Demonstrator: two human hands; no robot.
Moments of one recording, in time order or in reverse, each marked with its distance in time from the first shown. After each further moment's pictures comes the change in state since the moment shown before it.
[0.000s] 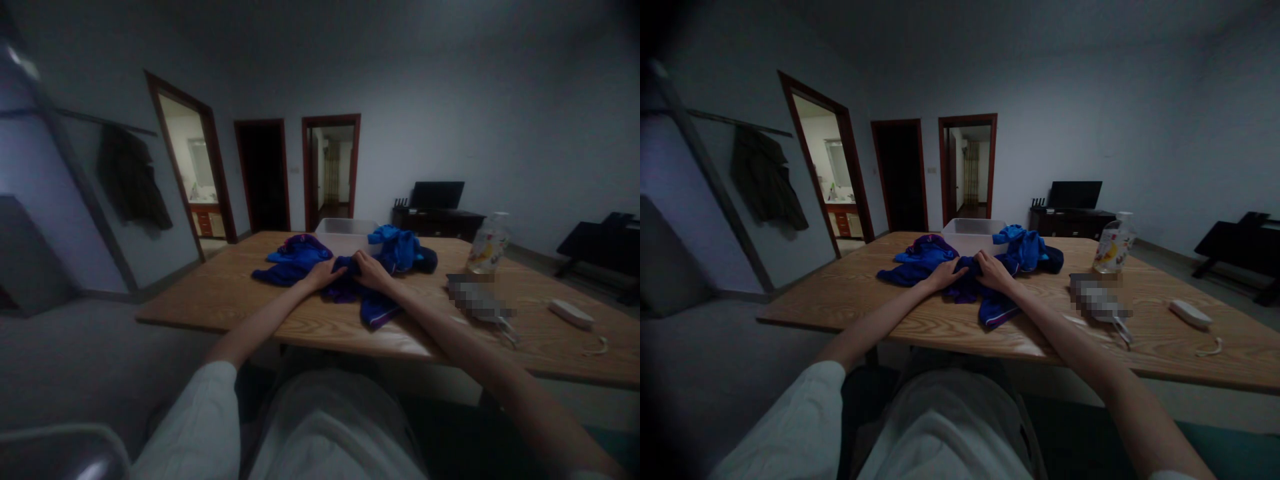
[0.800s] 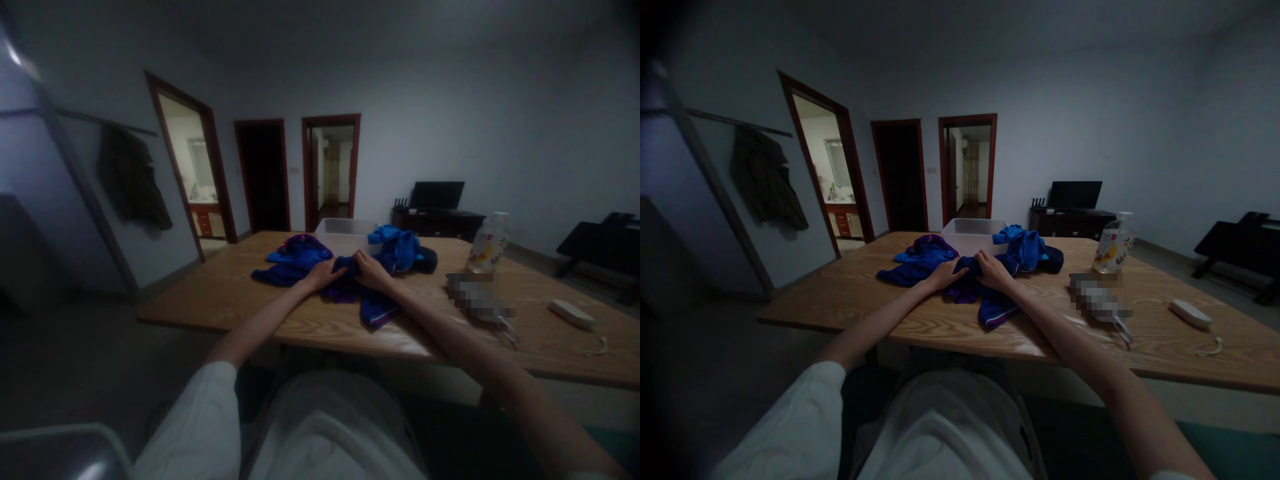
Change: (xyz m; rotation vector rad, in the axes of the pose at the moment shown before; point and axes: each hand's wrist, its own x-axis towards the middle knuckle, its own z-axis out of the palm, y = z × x) left_hand -0.001 0.002 -0.003 0.003 -0.005 0.010; right_hand 0.000 0.000 0.000 -0.009 -0.012 0.009
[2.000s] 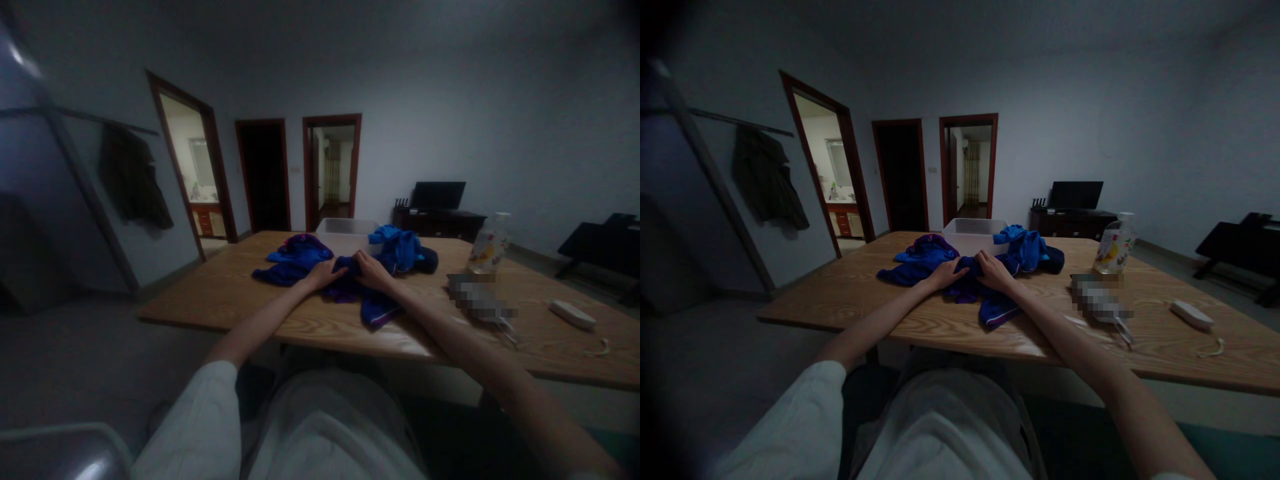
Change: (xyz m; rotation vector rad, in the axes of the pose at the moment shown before) left_hand 0.000 0.001 0.000 0.001 -0.013 -0.023; right_hand 0.000 0.001 0.000 0.009 -0.002 0.000
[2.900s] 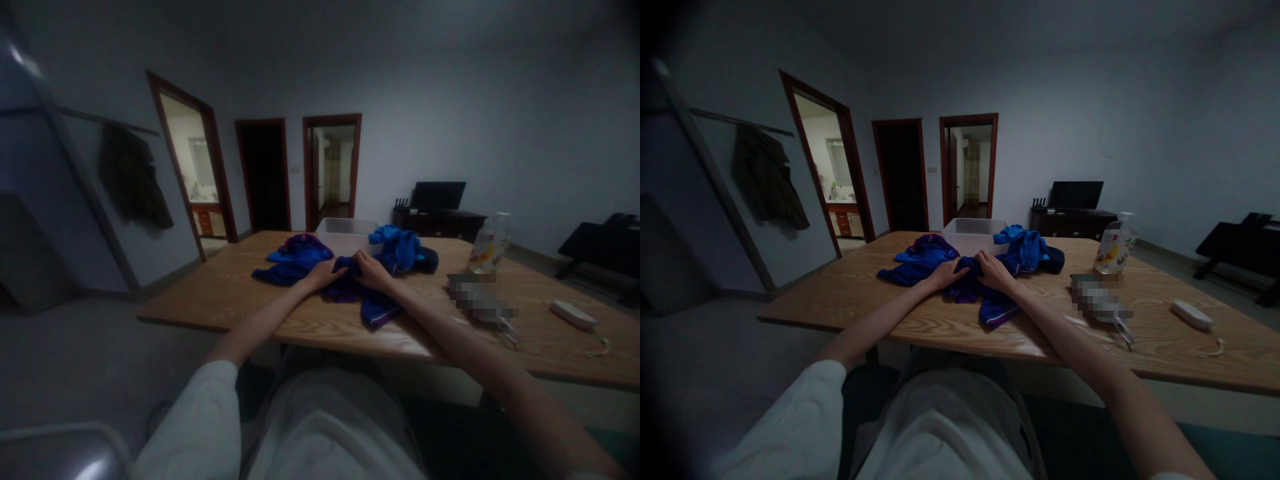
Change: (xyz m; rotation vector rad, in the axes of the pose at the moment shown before) left_hand 0.001 -0.003 0.003 0.005 0.005 0.007; right_hand 0.000 0.000 0.002 0.014 0.001 -0.006
